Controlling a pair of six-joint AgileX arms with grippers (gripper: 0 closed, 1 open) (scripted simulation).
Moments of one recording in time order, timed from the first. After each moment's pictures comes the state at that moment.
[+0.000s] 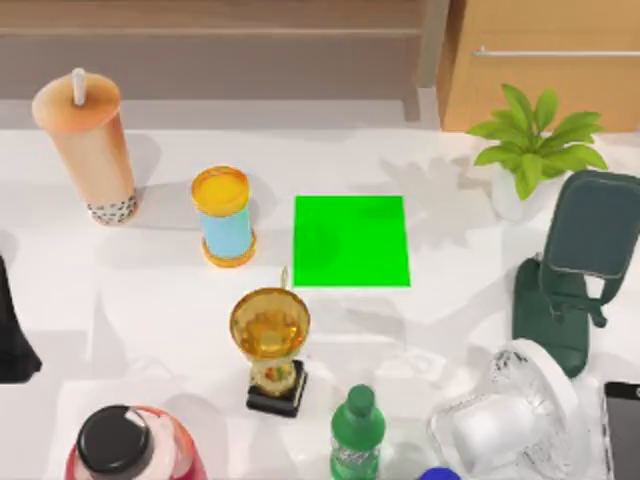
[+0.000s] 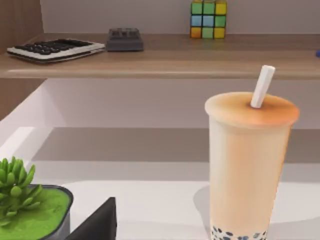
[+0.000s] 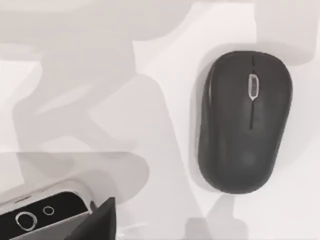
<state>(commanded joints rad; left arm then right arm) 0.00 0.00 0.00 0.00 0.00 0.00 -0.32 1.37 0.92 -1.00 0.00 0.22</state>
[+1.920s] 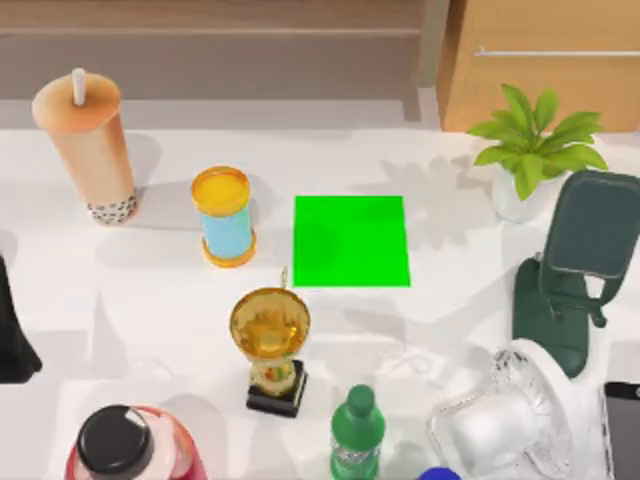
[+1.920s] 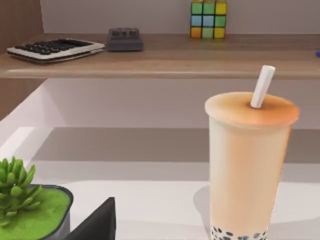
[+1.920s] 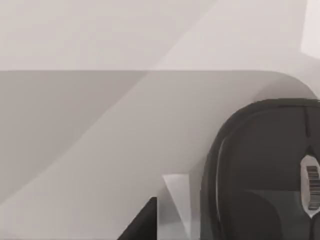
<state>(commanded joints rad) 0.00 0.00 0.00 0.00 0.00 0.00 -0.34 1.65 0.76 -0.69 0.00 0.24</state>
